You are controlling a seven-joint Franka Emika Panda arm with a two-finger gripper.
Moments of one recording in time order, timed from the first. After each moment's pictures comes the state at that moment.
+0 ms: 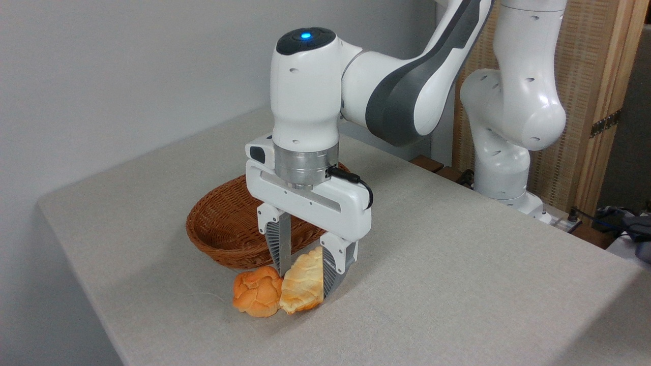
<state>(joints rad) -0.37 -0.13 0.41 -2.24 -0.02 2.26 0.57</state>
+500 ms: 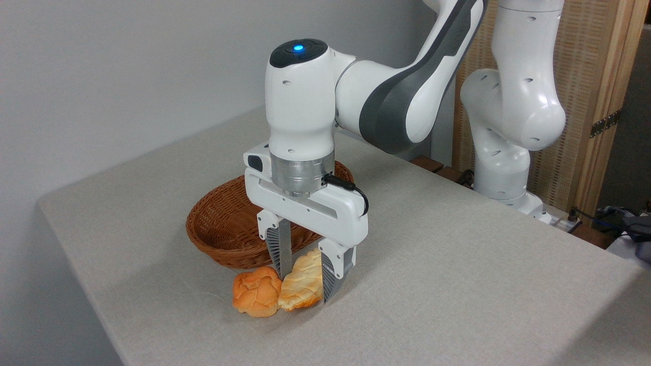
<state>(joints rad) -0.38 -0.10 0.41 -2.24 -0.02 2.26 0.57</state>
